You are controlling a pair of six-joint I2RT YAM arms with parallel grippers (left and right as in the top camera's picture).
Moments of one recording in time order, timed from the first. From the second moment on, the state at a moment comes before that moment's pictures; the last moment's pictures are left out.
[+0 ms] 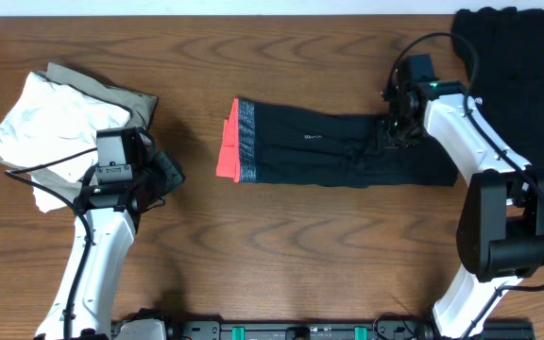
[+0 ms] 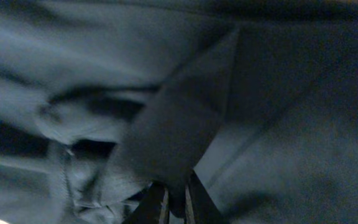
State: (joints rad) left arm 0.08 1.28 0.77 -0.50 0.24 -0.54; right arm 0.12 1.95 1.41 -0.85 -0.11 0.13
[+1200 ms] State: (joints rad) left arm -0.06 1.46 0.77 -0.25 0.41 -0.29; right arm -0.12 1.67 1.43 -0.95 -0.25 0.07
